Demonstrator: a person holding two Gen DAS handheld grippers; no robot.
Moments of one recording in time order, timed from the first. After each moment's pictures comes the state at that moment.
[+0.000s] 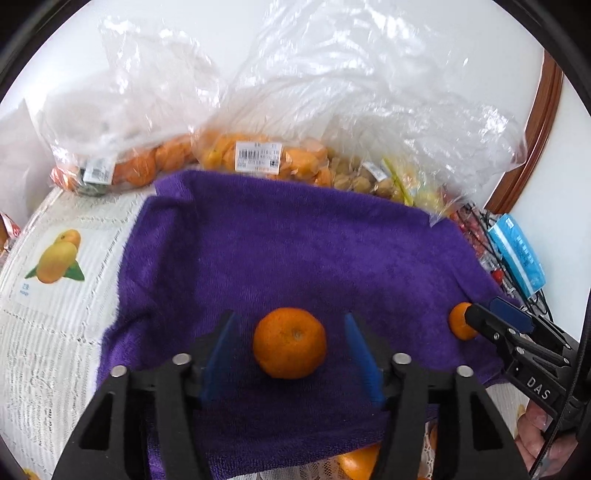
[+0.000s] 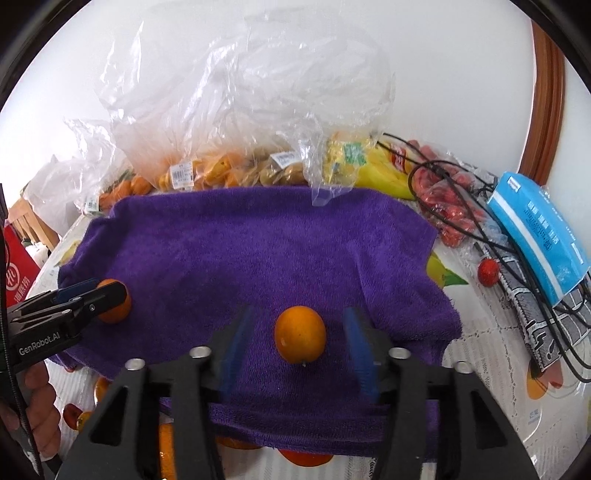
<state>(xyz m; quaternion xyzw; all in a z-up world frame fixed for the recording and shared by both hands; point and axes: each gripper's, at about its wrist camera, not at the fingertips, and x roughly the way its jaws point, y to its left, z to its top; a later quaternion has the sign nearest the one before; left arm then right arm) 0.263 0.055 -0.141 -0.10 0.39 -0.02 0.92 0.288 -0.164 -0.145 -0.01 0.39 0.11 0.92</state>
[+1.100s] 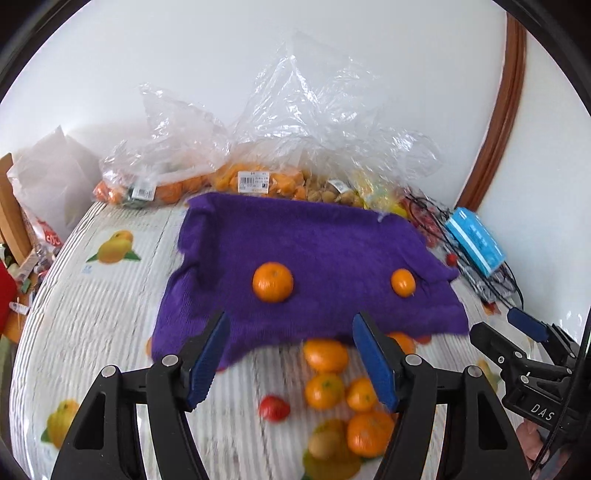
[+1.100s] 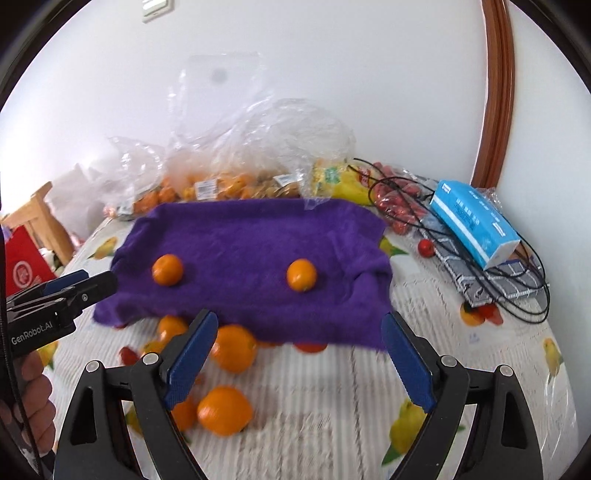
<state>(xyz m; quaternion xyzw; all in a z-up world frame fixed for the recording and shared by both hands) 0.151 0.044 -0.090 -0.08 0.36 -0.03 0.93 0.168 -0.175 -0.092 -0.01 0.36 0.09 0.93</state>
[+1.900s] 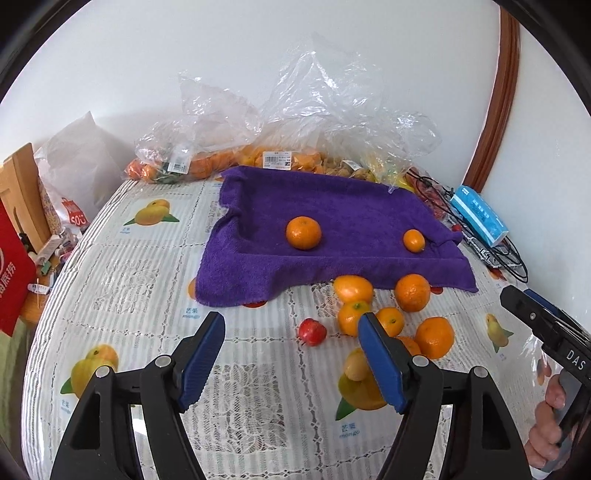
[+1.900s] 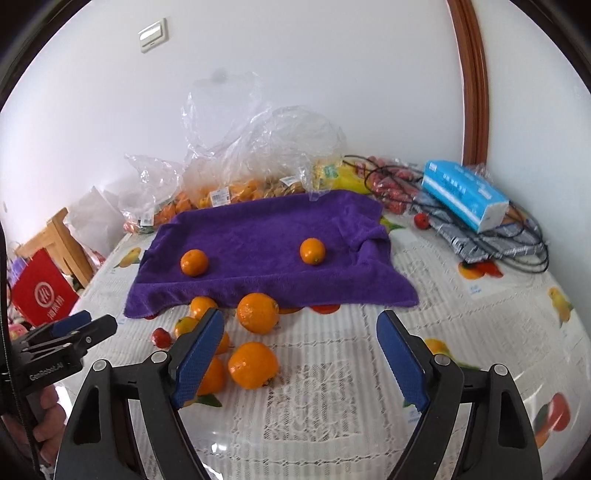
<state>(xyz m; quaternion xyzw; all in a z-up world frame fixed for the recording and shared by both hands) 0.095 0.068 -0.108 -0.07 0.36 -0.01 0.93 0.117 -0.189 -0.098 0.06 0.34 0.10 0.93</state>
